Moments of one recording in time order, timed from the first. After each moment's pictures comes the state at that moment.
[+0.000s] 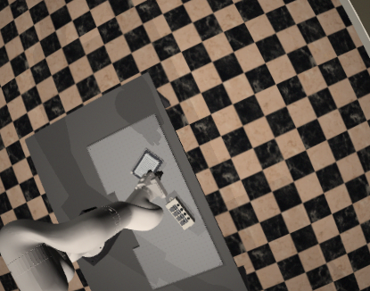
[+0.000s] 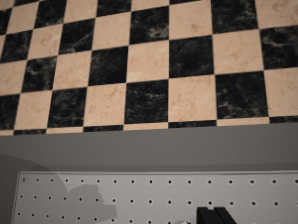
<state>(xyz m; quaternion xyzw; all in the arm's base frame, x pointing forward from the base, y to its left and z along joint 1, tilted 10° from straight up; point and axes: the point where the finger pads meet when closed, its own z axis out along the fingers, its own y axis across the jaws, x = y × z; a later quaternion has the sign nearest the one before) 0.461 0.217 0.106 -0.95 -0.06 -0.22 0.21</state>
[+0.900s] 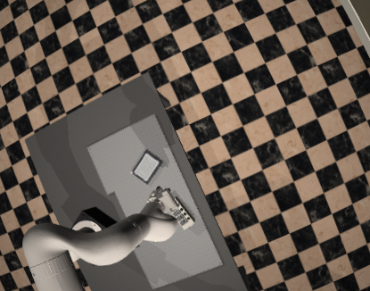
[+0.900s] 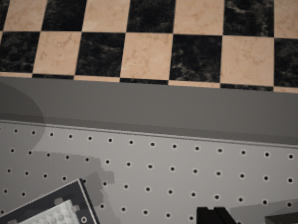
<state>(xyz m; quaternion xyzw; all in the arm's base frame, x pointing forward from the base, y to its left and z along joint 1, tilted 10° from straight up) 0.471 0.129 0.058 -0.97 -0.11 -0.16 0.14</state>
